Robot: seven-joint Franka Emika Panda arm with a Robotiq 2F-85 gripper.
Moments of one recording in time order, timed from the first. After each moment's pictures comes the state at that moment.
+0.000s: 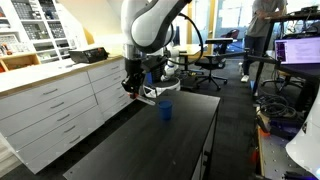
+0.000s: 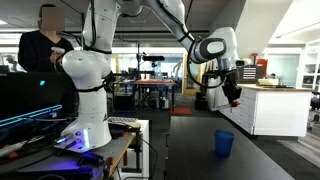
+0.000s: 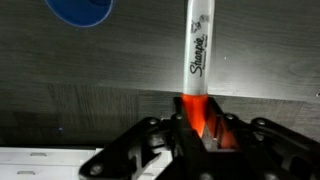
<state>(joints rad) 0.12 0.26 0.03 -2.06 -0.04 2.55 0.11</state>
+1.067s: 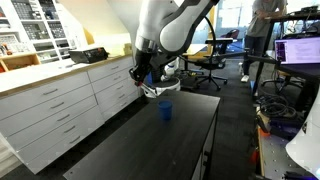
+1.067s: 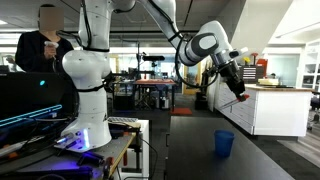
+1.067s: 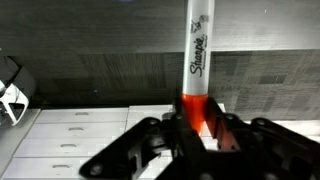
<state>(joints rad) 0.12 0.13 -0.06 -2.24 -0.27 2.84 0.37</state>
